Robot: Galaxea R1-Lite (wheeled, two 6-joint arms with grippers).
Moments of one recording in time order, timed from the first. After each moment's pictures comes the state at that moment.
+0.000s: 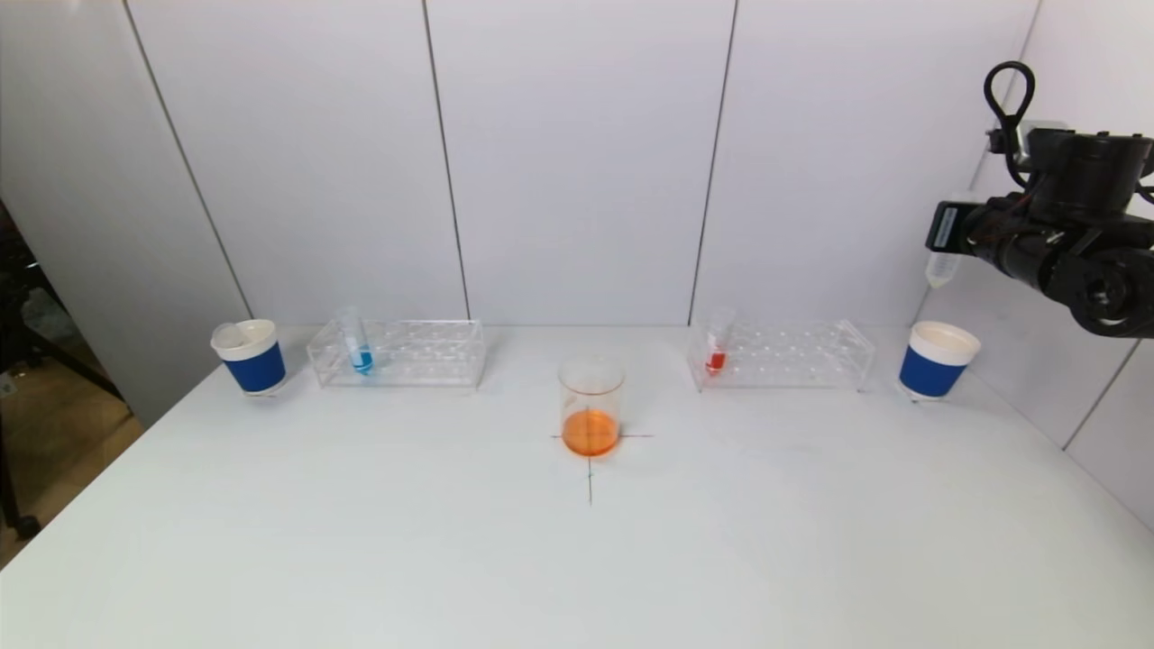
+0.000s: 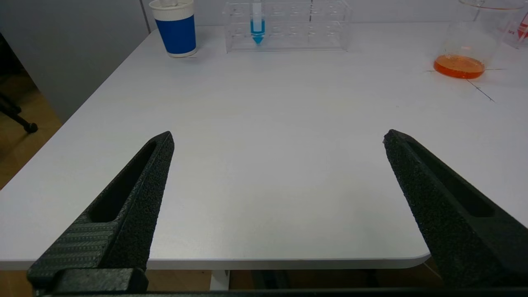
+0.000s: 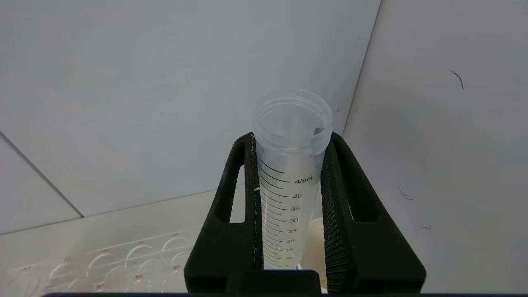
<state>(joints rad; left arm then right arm) 0.00 0.00 0.00 0.00 0.00 -0.01 -0.10 2.00 -1.32 -0.57 -0.18 0.02</state>
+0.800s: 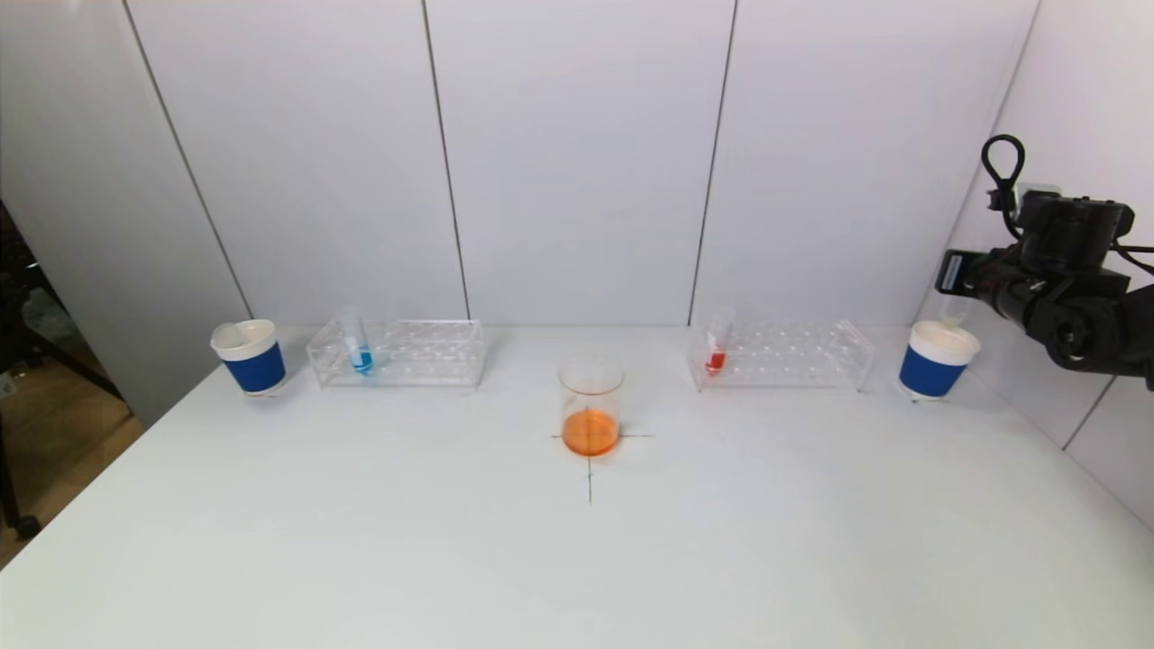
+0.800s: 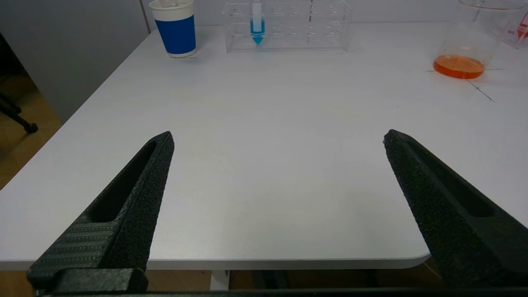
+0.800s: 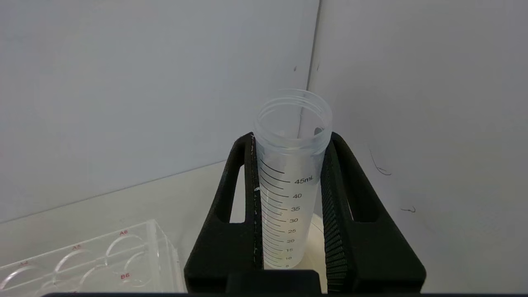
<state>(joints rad) 0.00 0.00 0.00 0.00 0.00 -0.01 -0.20 2.17 -1.32 -0.66 -0.18 0.02</state>
